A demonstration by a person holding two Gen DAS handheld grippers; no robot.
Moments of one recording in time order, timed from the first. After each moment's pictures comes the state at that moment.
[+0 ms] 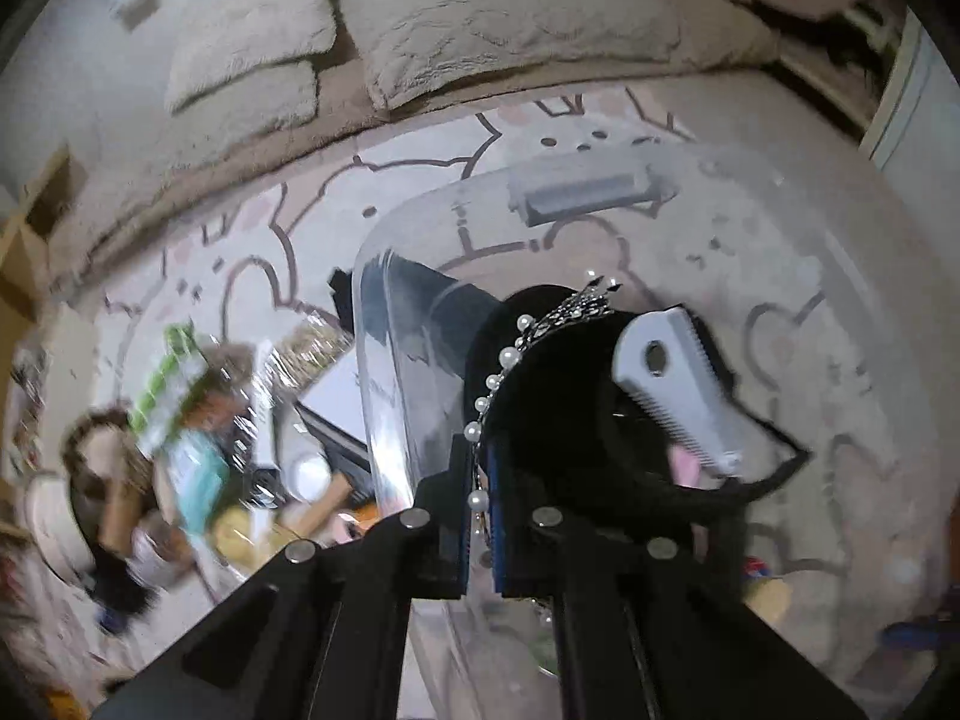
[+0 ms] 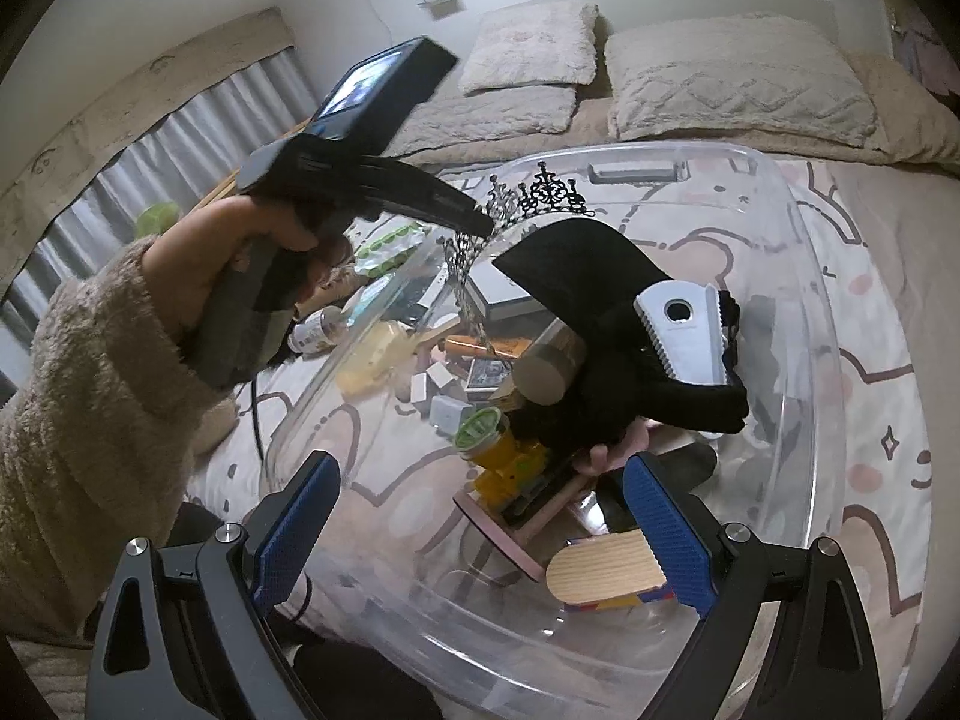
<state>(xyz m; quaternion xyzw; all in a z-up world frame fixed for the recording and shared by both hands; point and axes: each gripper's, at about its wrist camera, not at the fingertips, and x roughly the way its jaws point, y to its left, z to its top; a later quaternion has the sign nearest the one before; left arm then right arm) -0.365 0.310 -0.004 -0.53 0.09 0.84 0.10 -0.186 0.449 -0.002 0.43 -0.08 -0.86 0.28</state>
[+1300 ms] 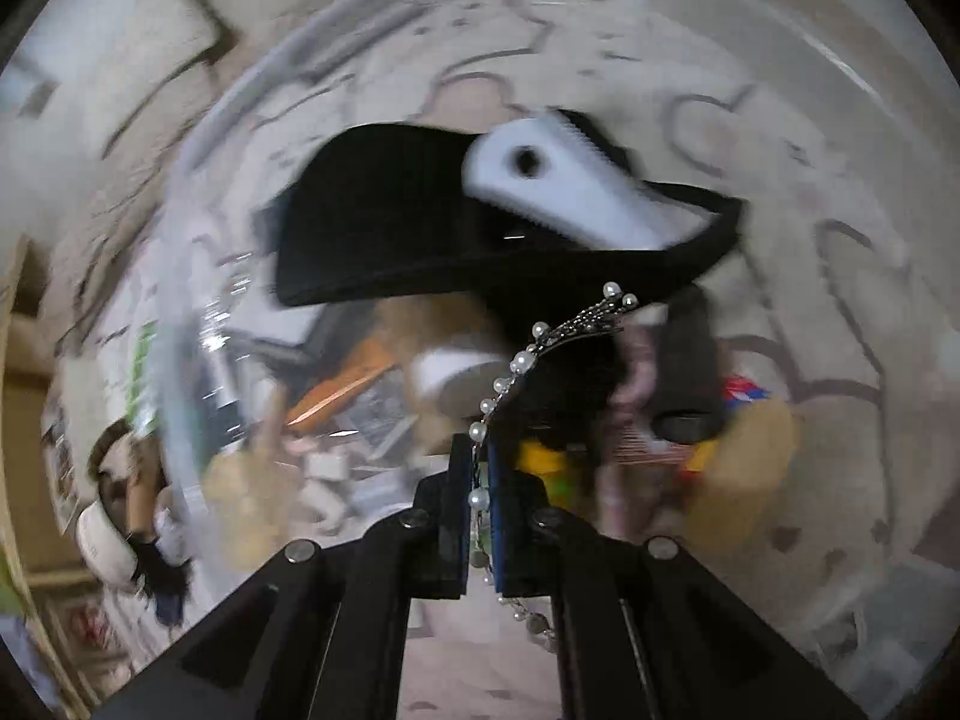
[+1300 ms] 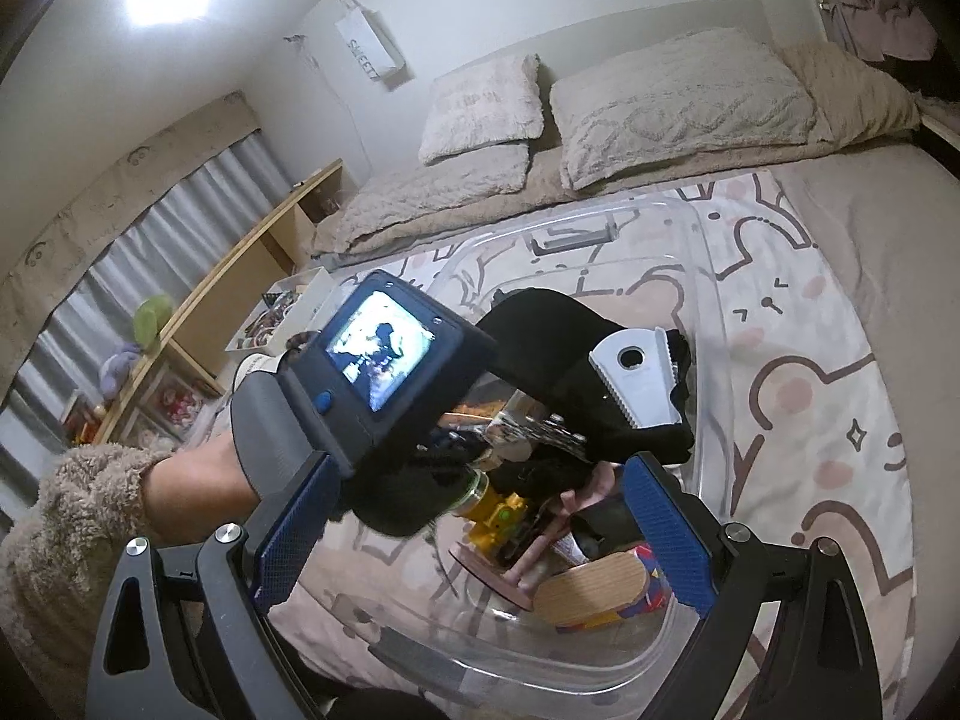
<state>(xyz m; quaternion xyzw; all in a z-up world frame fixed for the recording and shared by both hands) -0.283 0.391 -0.068 -0.58 0.27 0.75 0.15 -0.190 0.496 0.027 0.39 -0.15 -0.87 0.24</state>
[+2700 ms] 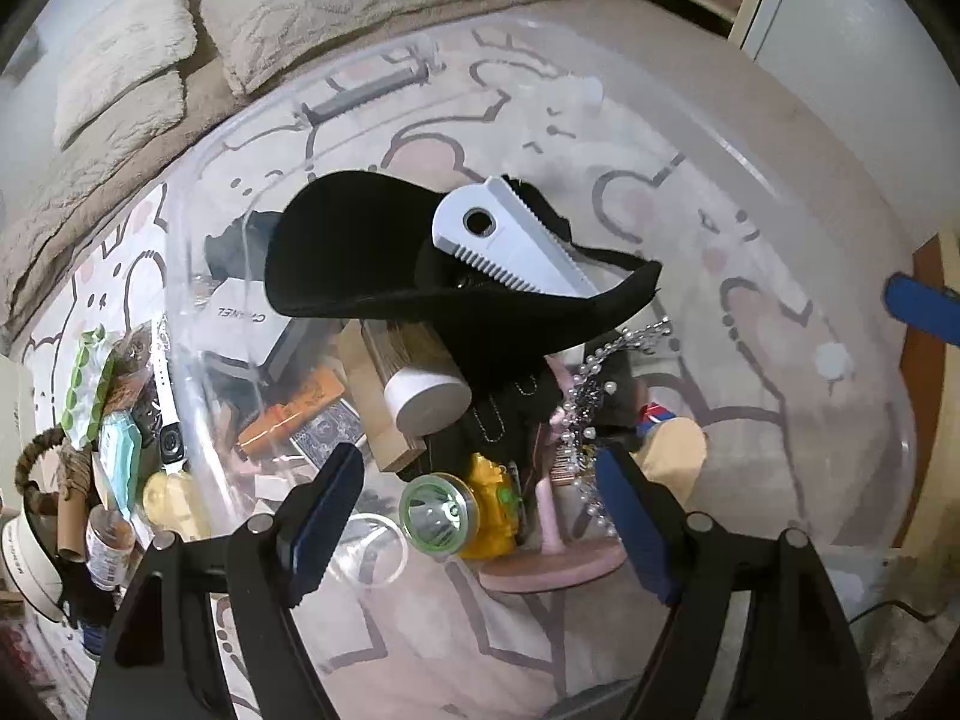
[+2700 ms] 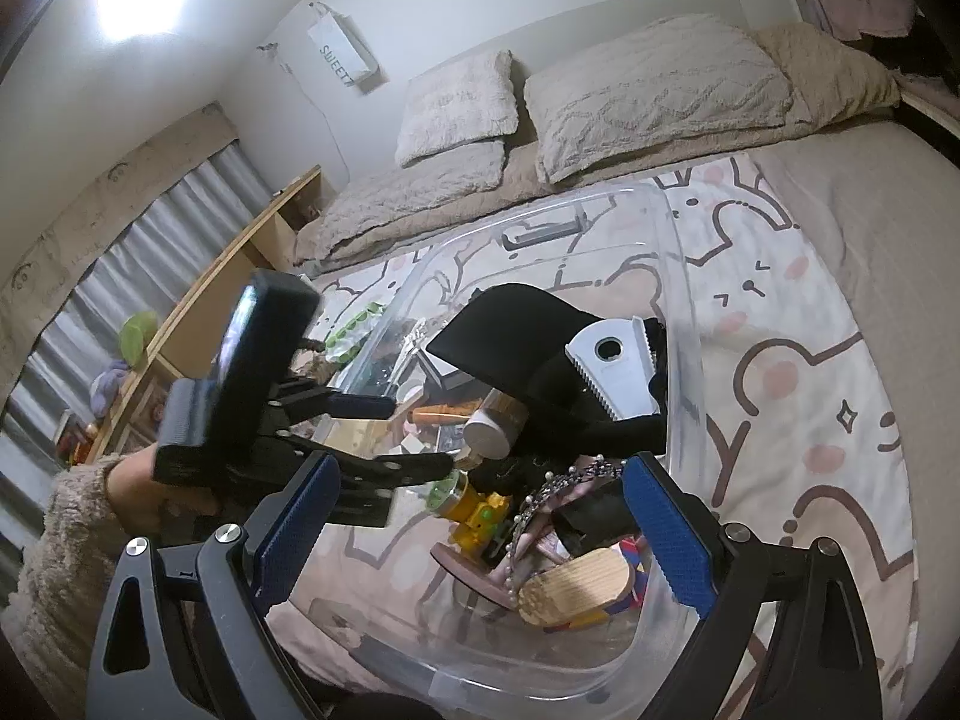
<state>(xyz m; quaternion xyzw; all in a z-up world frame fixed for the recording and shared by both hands) -0.278 0.343 -0.024 -0.55 0.16 0.79 0.23 -0.195 0.508 0.021 0.40 -0.17 -0.88 0.22</state>
